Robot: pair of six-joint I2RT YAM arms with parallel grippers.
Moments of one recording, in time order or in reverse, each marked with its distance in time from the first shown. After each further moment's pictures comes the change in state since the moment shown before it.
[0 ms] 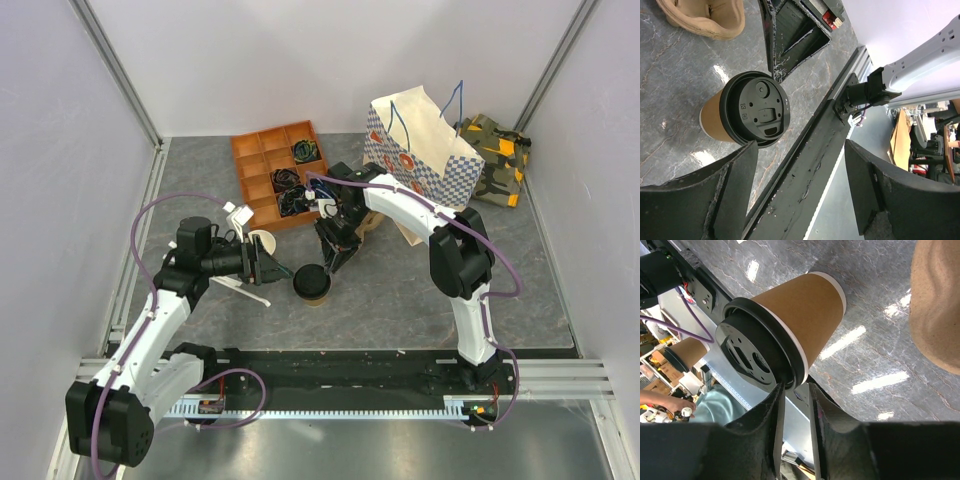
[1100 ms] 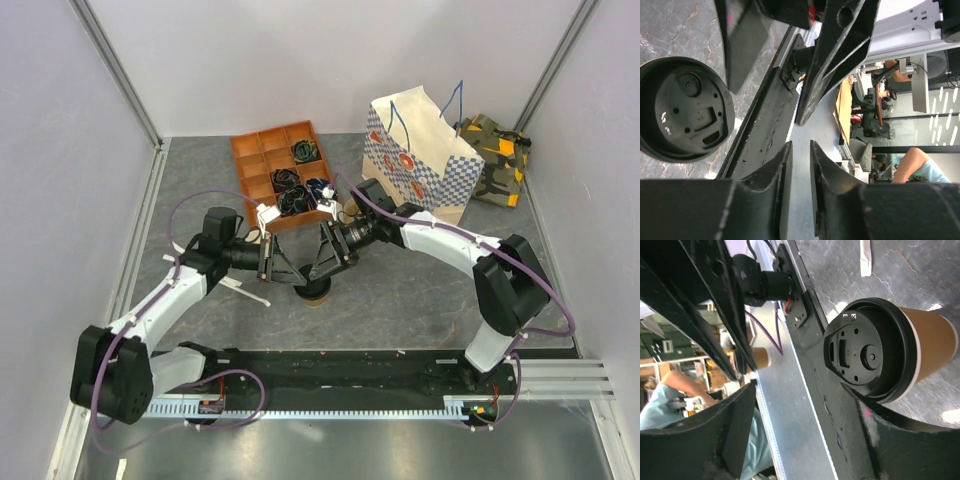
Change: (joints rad) left arm -0.101 0.219 0.055 0.079 0.237 -0.114; right arm -0.023 -0.378 -0.587 0.774 -0.382 0.271
